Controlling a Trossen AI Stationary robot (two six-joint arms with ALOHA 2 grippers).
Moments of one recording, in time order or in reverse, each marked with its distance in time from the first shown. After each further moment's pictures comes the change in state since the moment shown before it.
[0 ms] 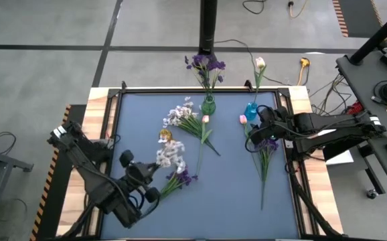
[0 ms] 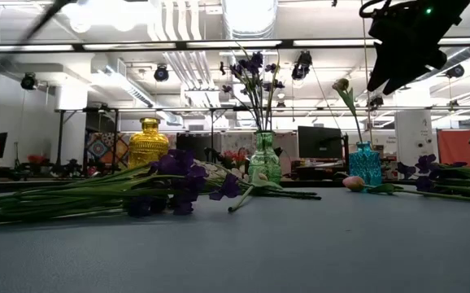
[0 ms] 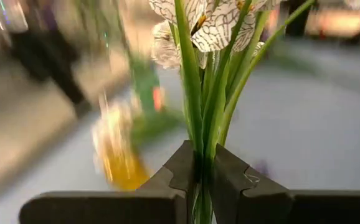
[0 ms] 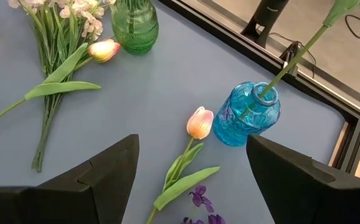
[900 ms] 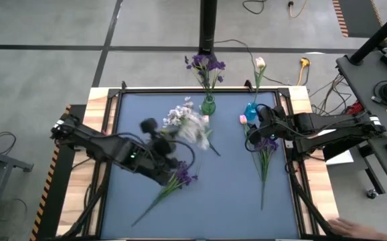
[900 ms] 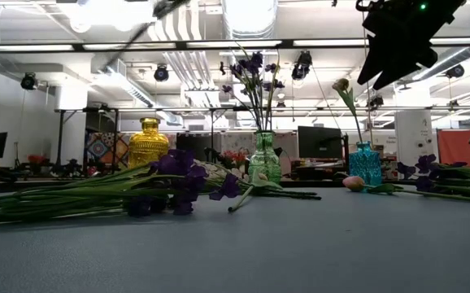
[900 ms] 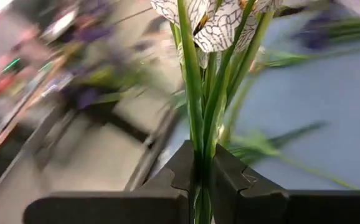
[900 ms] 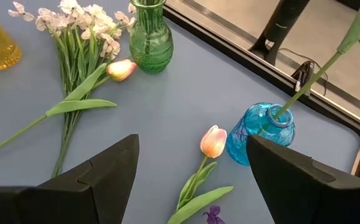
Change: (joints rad) left arm 0.383 -0.069 0.014 0.453 0.117 1.059; right arm 0.000 0.000 0.000 0.097 0.008 -0.057
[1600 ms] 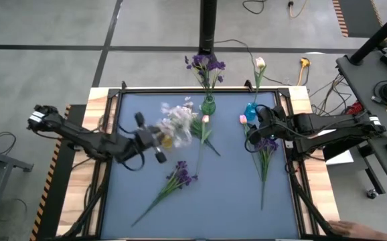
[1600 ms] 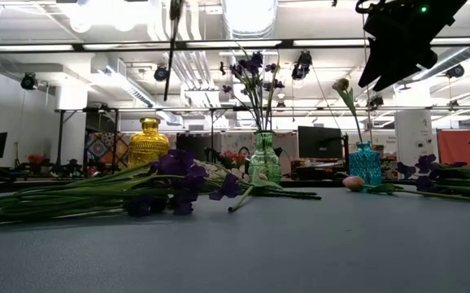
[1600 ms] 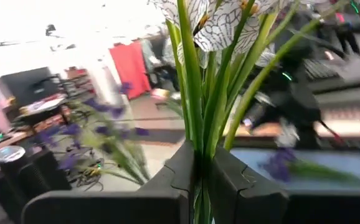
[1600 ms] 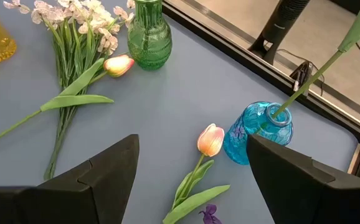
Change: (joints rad) left arm 0.066 -0.492 -0.837 1.445 0.116 0.598; right arm 0.000 0.000 -0.013 0.002 0.002 -0.018
